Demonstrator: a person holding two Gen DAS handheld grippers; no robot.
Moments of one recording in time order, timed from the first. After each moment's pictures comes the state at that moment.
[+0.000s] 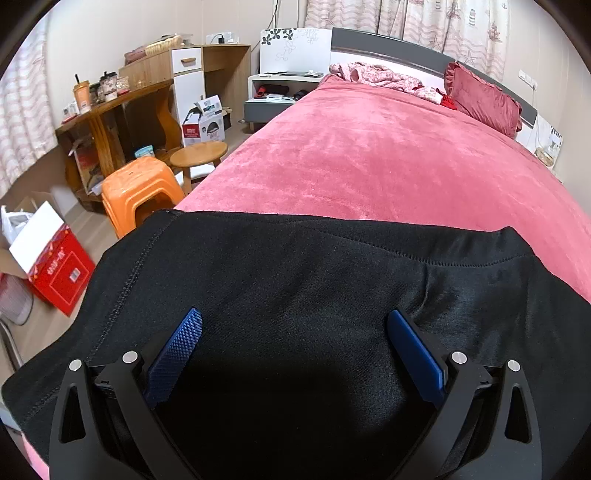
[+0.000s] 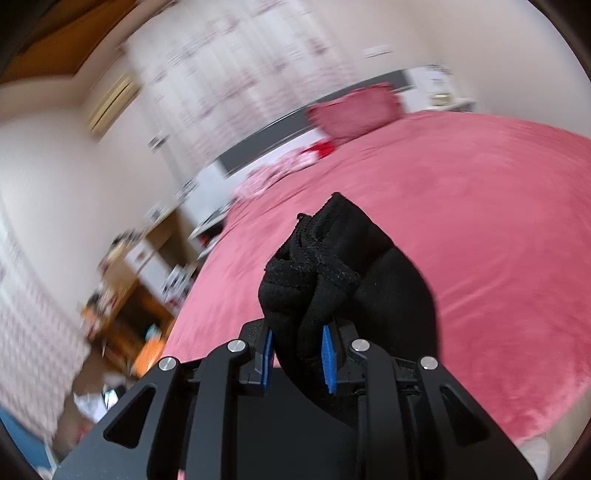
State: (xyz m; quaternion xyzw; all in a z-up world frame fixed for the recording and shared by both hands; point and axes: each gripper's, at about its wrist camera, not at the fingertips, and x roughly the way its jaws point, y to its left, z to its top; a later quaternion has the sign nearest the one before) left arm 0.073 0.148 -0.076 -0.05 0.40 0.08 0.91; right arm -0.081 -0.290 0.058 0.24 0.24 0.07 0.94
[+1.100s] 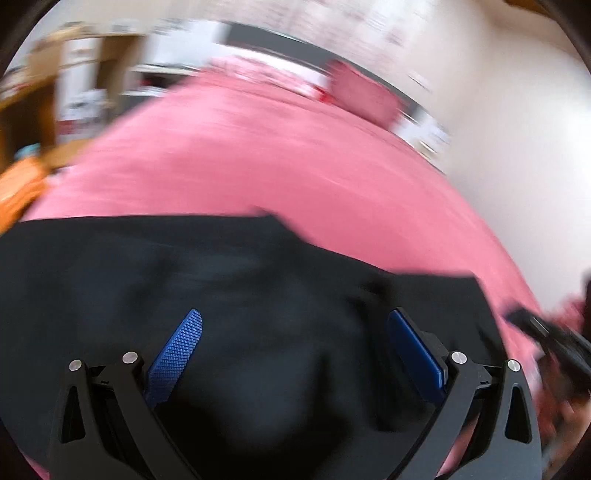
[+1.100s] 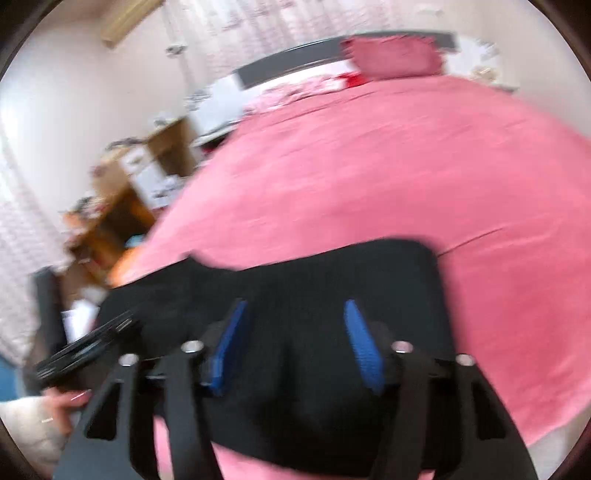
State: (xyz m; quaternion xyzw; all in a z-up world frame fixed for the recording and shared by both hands) left arm 0.045 0.031 -0.031 -0.12 0.41 -0.21 0.88; right arm -0.016 -0.211 -0.039 0.14 0.37 0.05 0.92
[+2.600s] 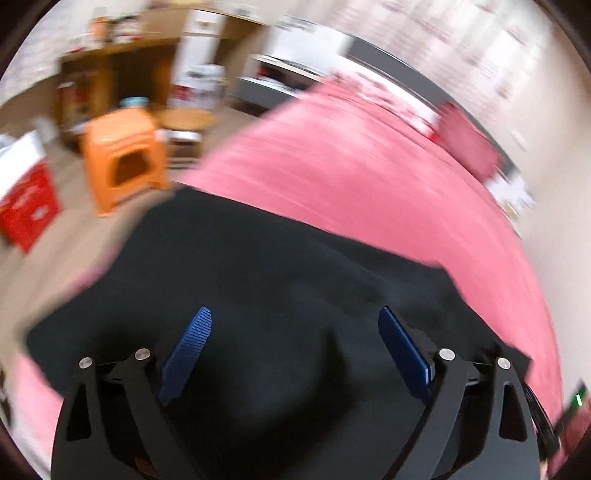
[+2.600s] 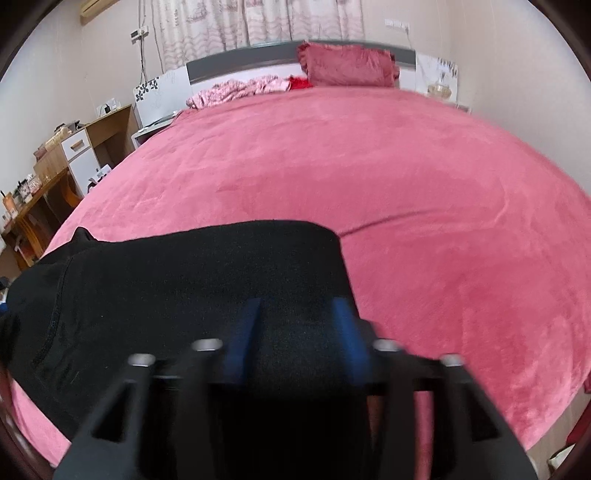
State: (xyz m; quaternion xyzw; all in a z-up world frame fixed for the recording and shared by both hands) left arm 0.038 0.175 -0.045 -0.21 0.41 0.04 0.89; right arm -0.028 -0.253 -0.103 0.06 0.35 -0.05 0.93
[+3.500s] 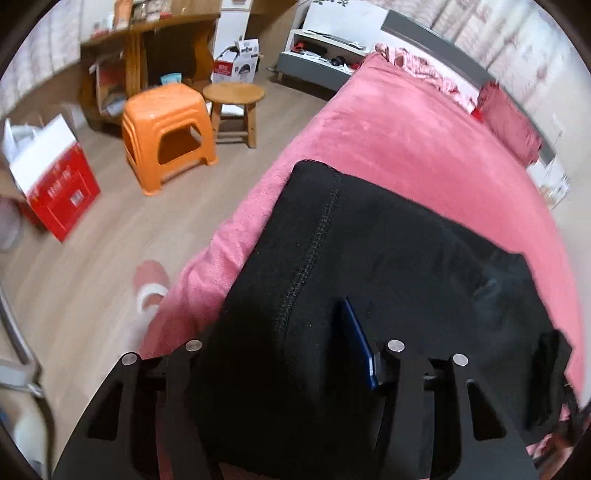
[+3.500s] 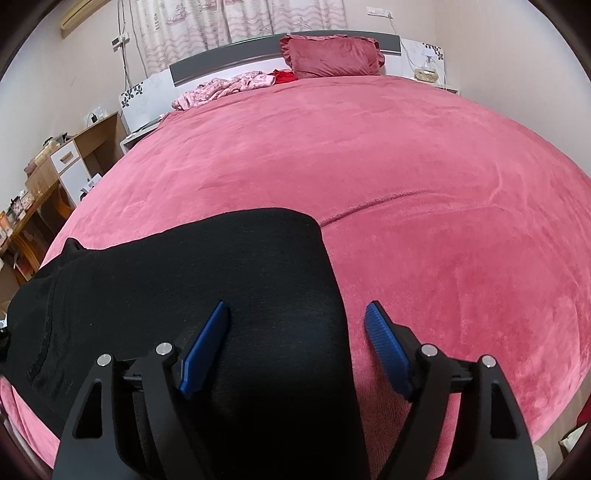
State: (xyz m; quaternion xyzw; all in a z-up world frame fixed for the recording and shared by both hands) left arm 0.033 0.245 -0.076 -0.16 0.48 0.08 0.86; right arm -0.022 -0.271 -0.114 0.11 0.38 -0.05 0.92
